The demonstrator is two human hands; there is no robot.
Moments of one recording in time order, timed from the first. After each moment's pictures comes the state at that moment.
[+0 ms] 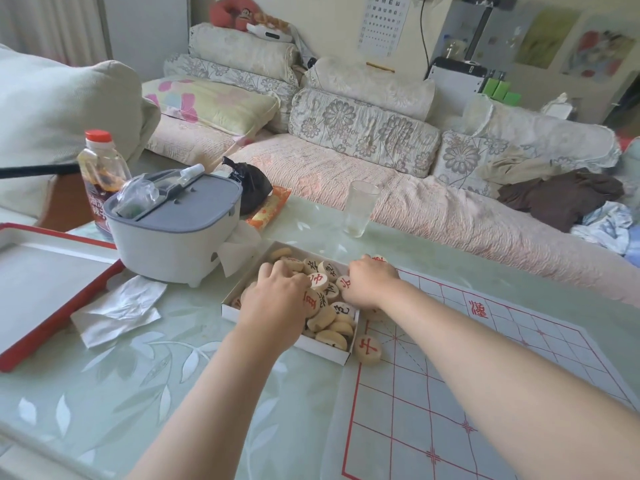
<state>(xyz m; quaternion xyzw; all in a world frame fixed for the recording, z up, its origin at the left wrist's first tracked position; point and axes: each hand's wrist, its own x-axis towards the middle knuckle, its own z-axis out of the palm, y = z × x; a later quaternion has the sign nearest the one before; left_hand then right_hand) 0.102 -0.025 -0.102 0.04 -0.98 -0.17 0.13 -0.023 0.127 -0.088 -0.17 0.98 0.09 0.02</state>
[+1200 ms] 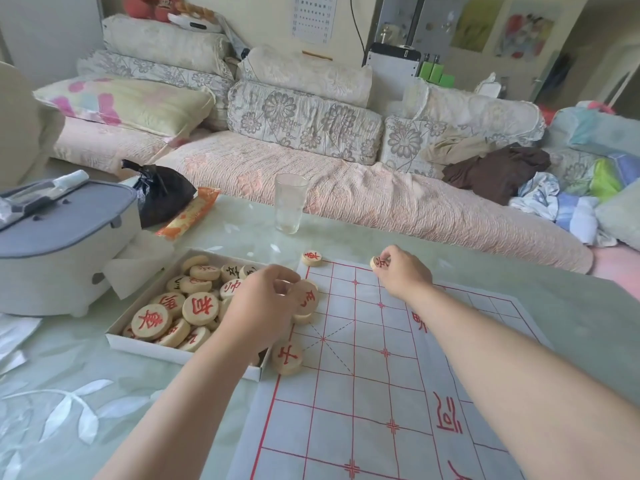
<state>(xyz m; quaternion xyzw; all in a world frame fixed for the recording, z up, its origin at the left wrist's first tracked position) 0.065 0.076 -0.079 0.06 -0.86 -0.50 0.08 -0.091 0.324 -0.114 0.02 0.98 -0.14 -0.11</state>
